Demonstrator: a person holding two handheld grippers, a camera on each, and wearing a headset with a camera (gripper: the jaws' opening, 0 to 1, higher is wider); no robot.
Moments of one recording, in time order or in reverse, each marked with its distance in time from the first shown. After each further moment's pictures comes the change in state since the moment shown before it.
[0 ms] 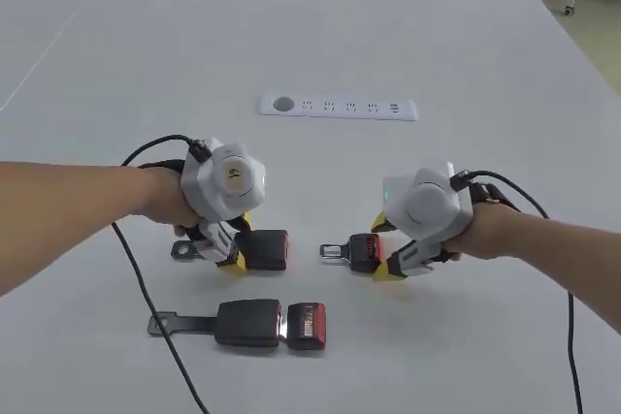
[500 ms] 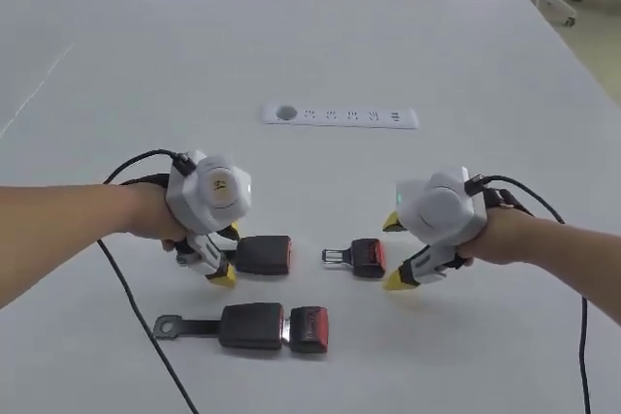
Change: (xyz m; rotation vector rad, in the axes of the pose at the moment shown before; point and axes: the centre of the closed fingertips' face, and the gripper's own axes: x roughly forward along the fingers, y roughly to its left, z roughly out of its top) left arm -0.019 -0.013 -0.021 -0.081 -0.003 0.046; right arm -0.017 0.006 -0.007 0.017 -0.003 -0.018
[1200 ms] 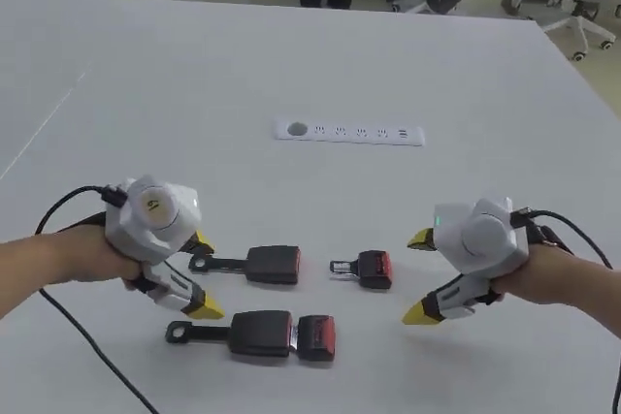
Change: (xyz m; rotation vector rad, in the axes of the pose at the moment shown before) left arm -0.038 -0.032 -0.024 -0.240 -0.228 0.075; right arm -0.019 0.026 -0.005 0.104 -0.098 -0.042
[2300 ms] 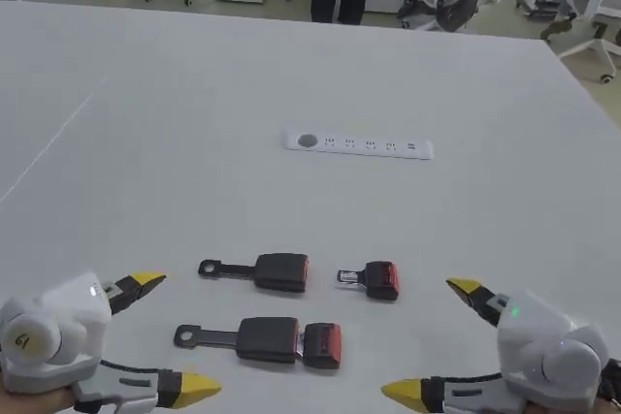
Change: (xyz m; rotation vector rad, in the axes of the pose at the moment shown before) left arm -0.044 -0.051 -0.015 -0.216 -0.428 0.233; right arm -0.034 0.054 0.028 0.325 -0.422 -0.288
